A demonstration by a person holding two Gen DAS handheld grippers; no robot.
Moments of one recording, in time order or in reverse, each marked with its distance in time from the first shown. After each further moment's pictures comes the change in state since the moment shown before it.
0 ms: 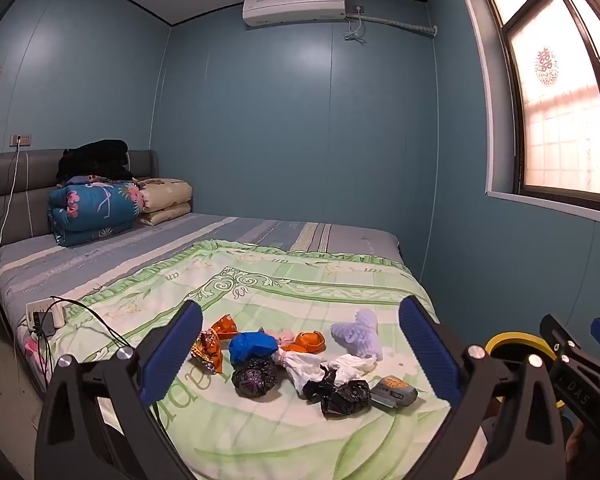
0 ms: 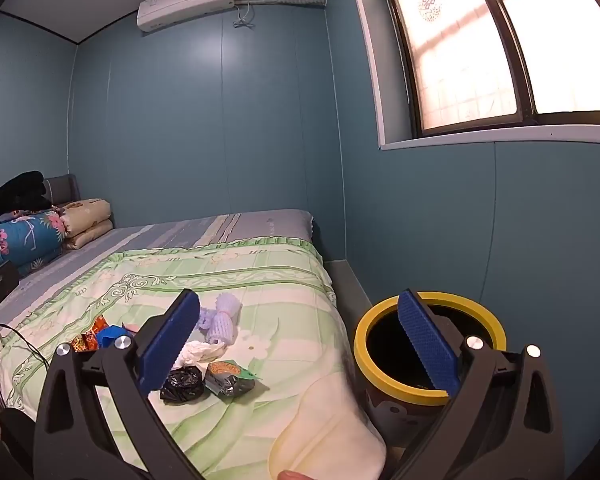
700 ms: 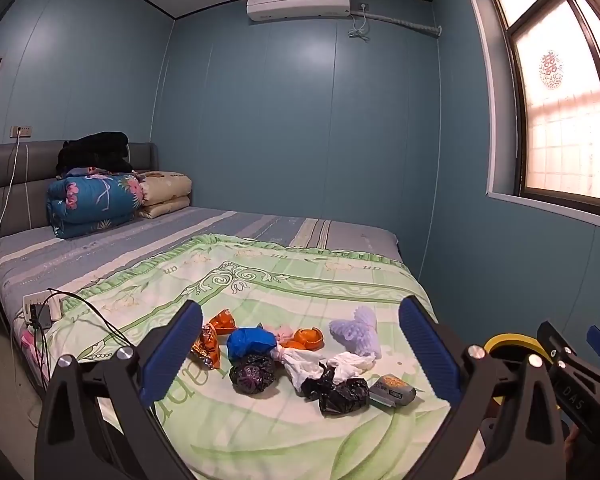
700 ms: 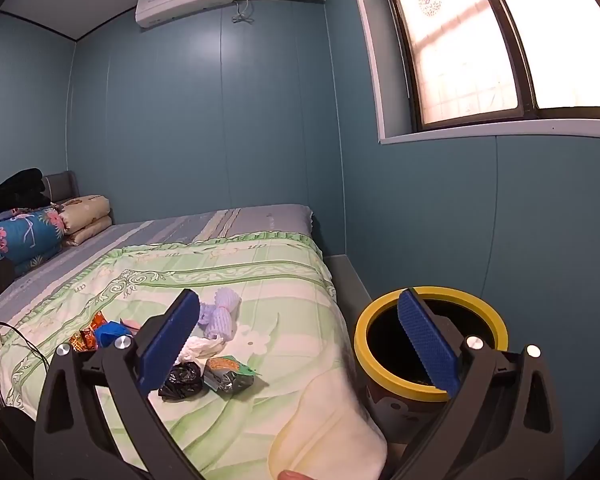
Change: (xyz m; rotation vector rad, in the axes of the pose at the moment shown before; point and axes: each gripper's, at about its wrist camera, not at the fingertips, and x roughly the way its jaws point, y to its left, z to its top) left arm 0.005 0.007 0.002 -0.021 0.028 -0.012; right arm 0.006 0.000 -0.002 0.008 0.017 0.003
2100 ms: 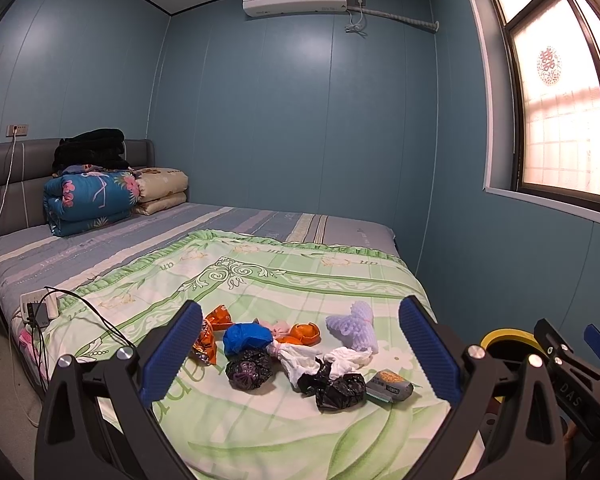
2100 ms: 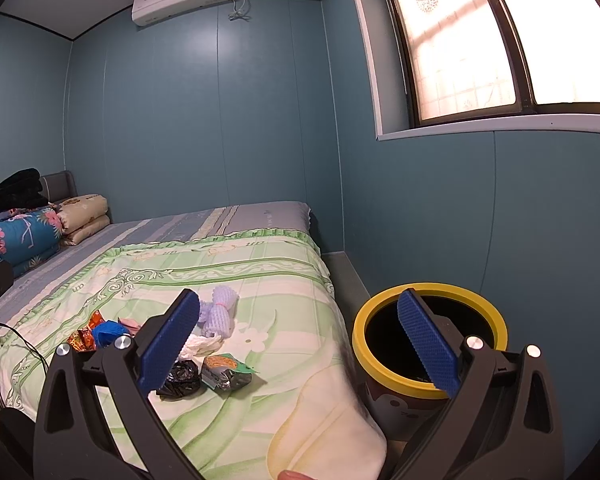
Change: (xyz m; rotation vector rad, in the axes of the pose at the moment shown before) left arm 0.000 0.000 -0.003 0.001 0.015 -0.011; right arm 0.002 -0.001 -0.001 0.006 0.009 -0.006
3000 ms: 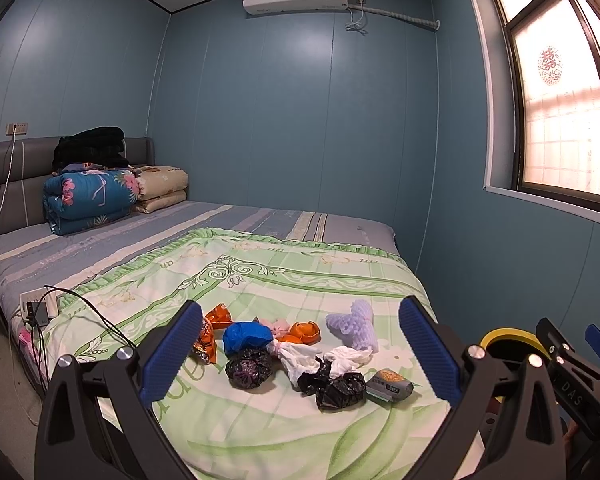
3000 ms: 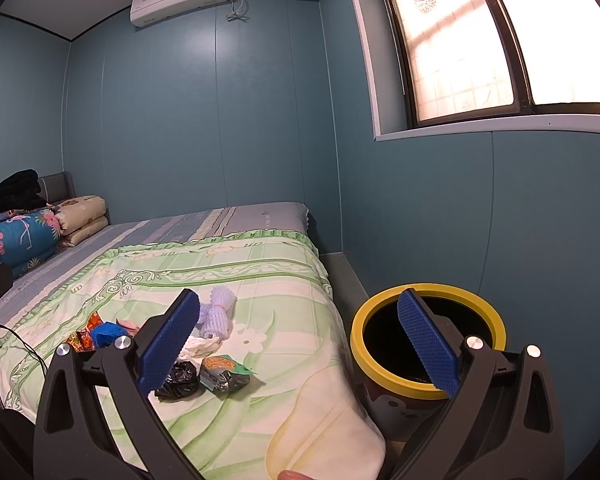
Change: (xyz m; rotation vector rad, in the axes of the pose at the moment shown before) left arm 0.003 0.000 0.001 0.001 0.007 0.001; right arm 0.001 -0.002 -0.001 0.004 -0.003 -0.008
